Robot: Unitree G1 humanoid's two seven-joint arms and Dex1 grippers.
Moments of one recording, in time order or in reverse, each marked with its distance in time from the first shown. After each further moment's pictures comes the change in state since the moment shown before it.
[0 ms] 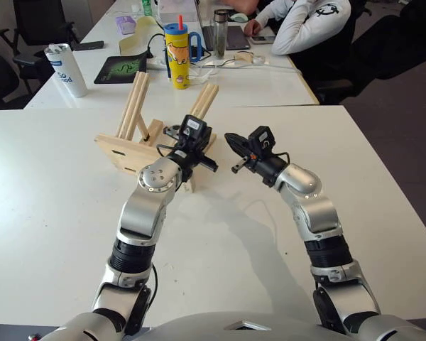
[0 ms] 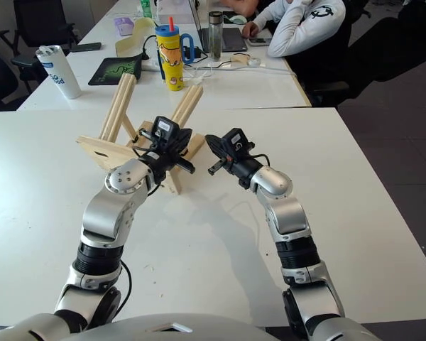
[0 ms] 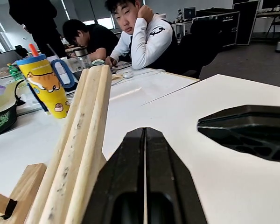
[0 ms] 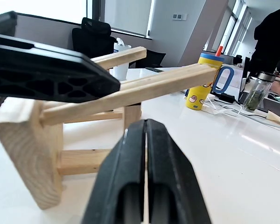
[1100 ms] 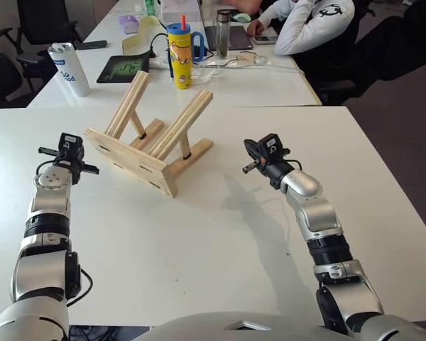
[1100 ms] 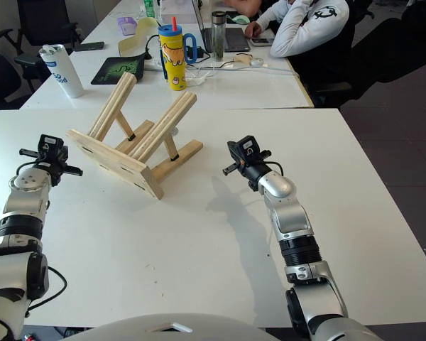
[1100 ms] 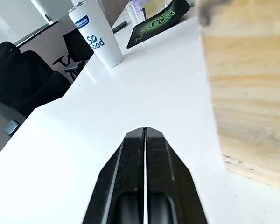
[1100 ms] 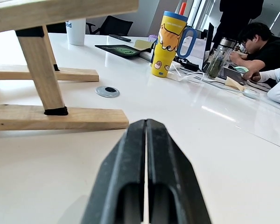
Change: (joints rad) left arm -0.204 0.519 0.330 1.253 0.094 -0.788 -0.021; right arm -0.002 -0.017 -0.033 0.178 -0.095 -0.059 -0.128
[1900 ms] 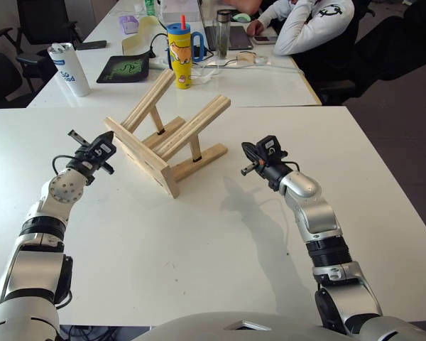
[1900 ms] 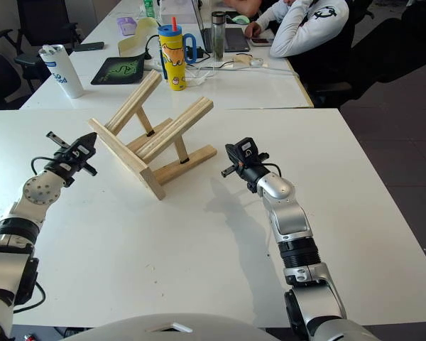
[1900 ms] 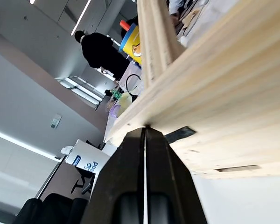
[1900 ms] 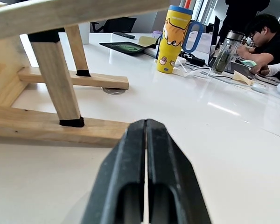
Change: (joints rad) left arm 0.059 0.053 -0.277 0.046 0.210 -0.679 0.106; right arm 0.012 0.009 -0.007 -0.021 0.009 0.046 0.014
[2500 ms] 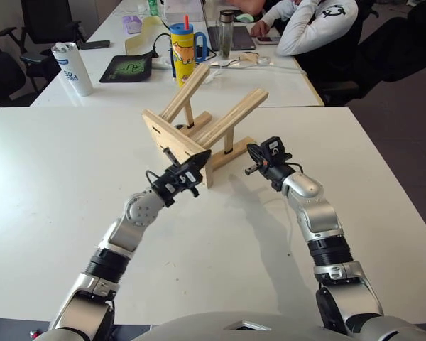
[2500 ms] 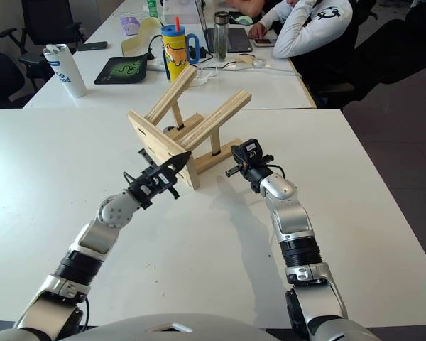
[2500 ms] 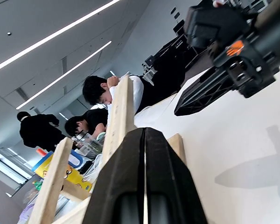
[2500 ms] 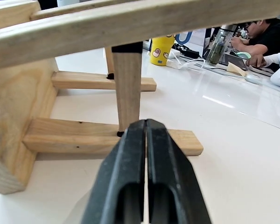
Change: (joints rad) left arm 0.276 -0.344 -0.197 -0.875 -0.066 0.369 -0.169; right arm -0.002 -0.003 -0.026 0.033 -0.001 -0.001 -0.029
